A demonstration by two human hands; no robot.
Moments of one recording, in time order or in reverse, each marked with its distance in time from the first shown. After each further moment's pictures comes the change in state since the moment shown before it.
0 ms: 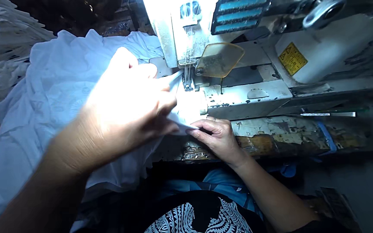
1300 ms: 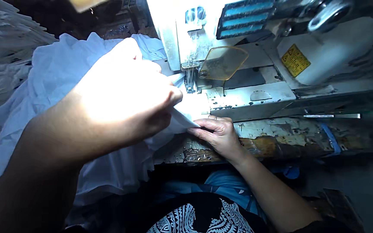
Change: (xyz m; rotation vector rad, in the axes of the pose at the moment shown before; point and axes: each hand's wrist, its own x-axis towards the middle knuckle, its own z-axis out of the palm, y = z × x) left_hand 0.013 -0.016 -0.022 0.083 -0.118 0.068; right_hand 0.011 0.004 0.001 0.068 0.012 -0.027
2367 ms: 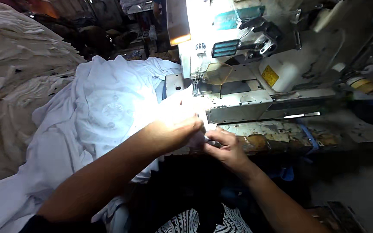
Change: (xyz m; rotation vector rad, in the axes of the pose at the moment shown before) left_hand -0.007 0.074 0.037 -0.200 0.015 0.006; right_hand -0.040 -0.056 0.000 0.015 -0.060 0.044
